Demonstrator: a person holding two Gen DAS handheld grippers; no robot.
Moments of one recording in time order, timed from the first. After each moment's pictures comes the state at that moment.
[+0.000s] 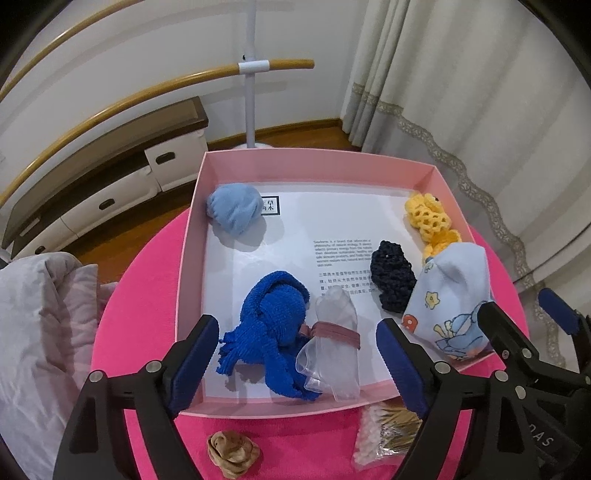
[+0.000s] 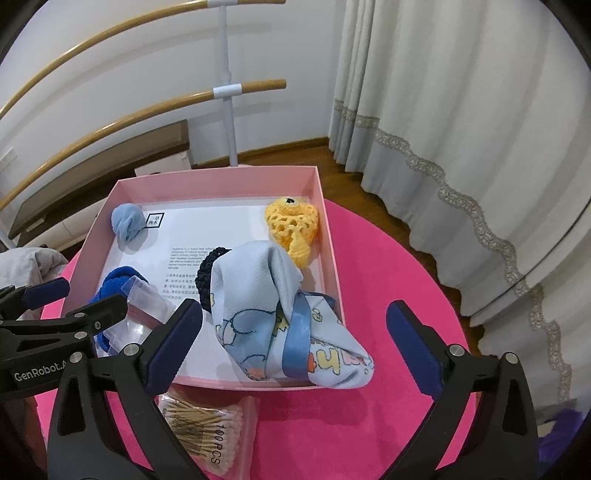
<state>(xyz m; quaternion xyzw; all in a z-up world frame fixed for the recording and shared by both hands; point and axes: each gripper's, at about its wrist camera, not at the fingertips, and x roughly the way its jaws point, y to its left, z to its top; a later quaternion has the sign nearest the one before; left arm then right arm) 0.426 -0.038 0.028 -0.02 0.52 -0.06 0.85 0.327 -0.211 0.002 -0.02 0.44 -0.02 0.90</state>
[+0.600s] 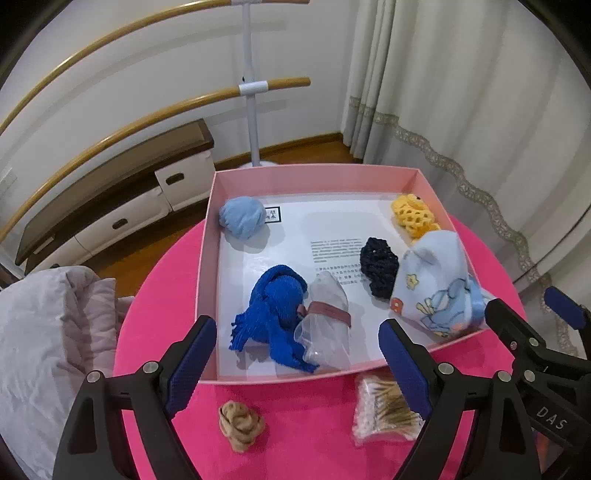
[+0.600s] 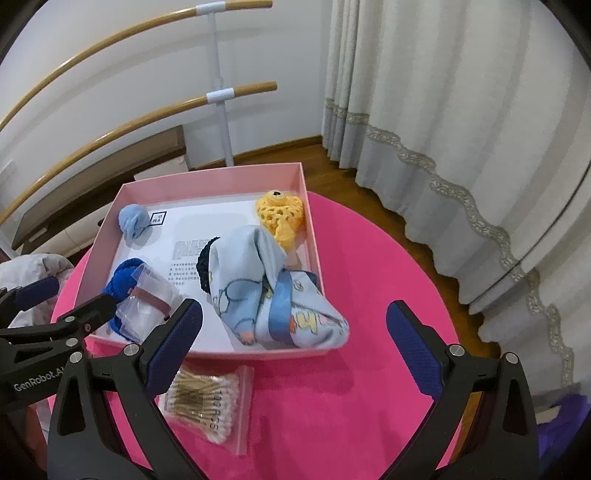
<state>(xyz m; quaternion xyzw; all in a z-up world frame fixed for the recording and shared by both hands) 0.376 -0.043 0.065 0.01 0.49 -0.06 0.87 0.297 -0.223 0.018 0.01 0.44 -0.03 0.90</state>
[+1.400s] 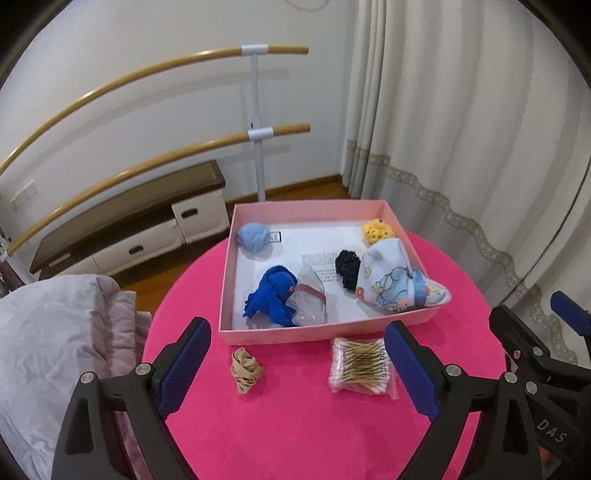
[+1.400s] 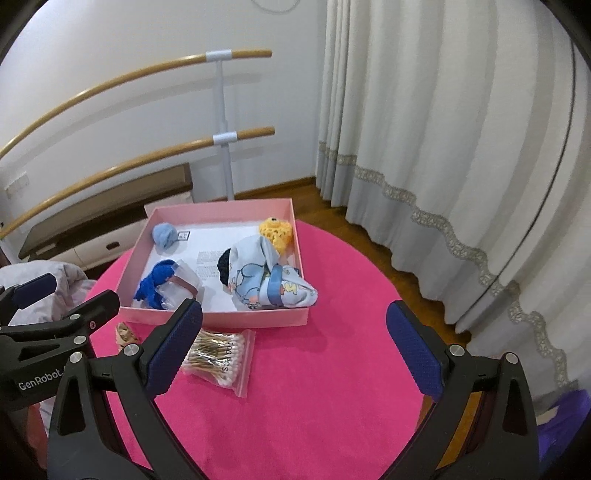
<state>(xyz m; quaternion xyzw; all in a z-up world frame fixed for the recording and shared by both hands) 0.242 -0.046 0.142 0.01 0.41 -0.05 0.91 0.189 -0.223 0.082 0.00 0.36 -0.04 0.93</state>
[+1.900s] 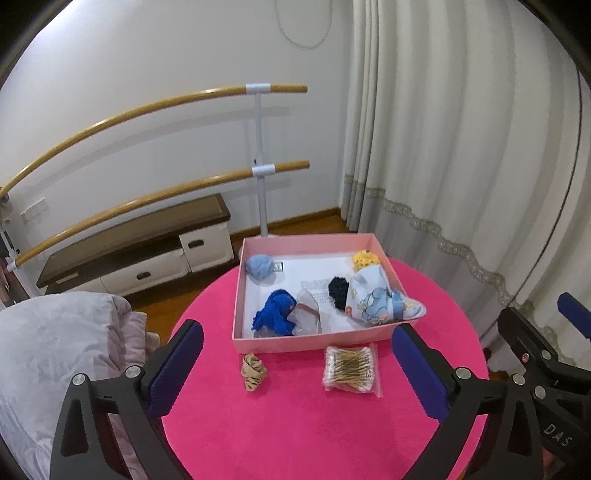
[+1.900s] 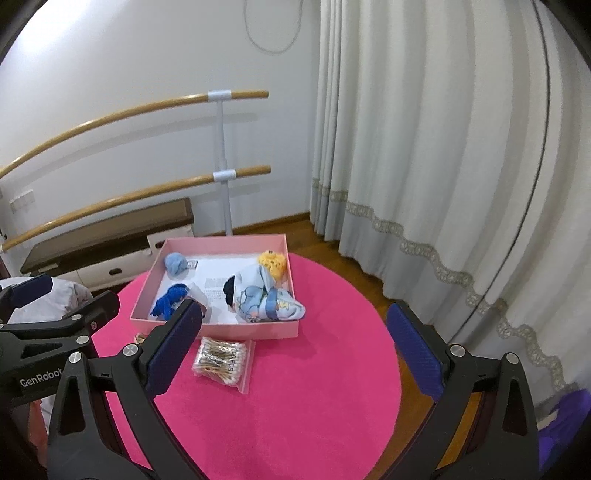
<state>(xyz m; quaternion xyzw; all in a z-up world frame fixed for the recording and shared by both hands) 0.164 -0.039 0.187 0.01 0.34 -0.05 0.94 0.129 -0.221 0.124 -0.01 0.29 -0.05 0.96</state>
